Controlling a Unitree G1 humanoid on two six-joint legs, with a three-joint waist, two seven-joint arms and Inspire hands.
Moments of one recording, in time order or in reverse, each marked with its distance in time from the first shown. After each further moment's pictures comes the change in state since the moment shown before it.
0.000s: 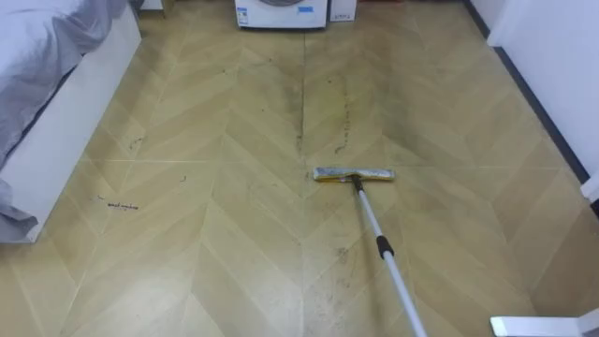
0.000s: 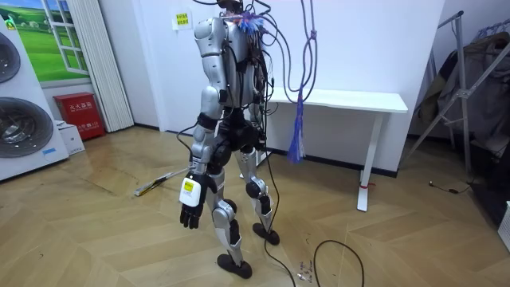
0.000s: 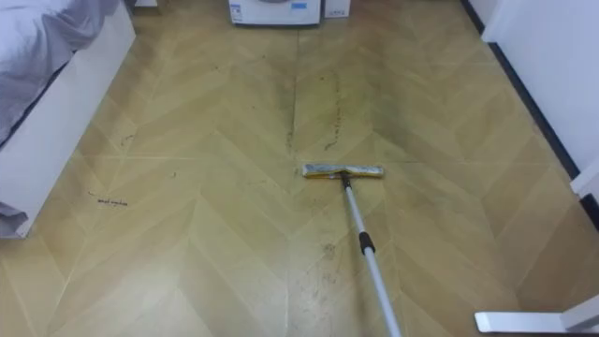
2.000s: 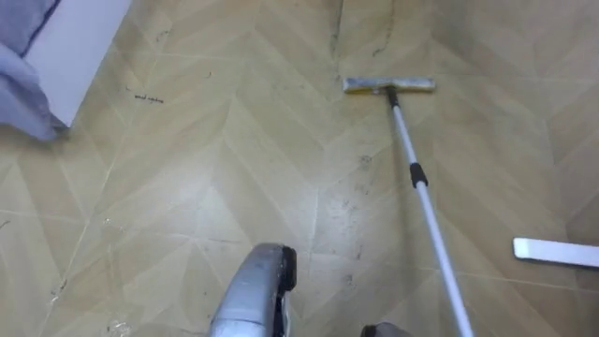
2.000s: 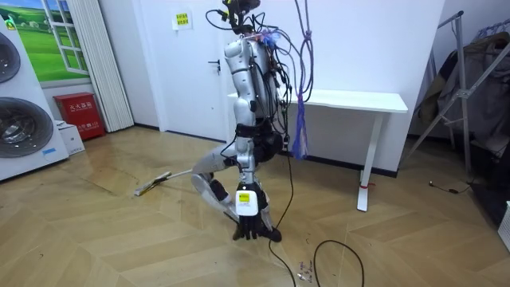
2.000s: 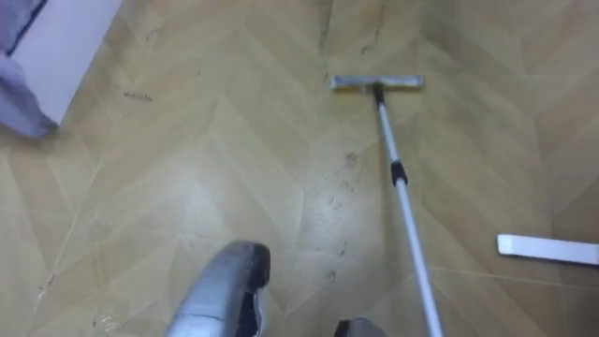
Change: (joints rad) left arm -0.144 0.004 -0.151 0.216 -0.258 -0.092 0.023; right arm -0.409 -0.065 0.022 0.283 0.246 -0.015 -0.039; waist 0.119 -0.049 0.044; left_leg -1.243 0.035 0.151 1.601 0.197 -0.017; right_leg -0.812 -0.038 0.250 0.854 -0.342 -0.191
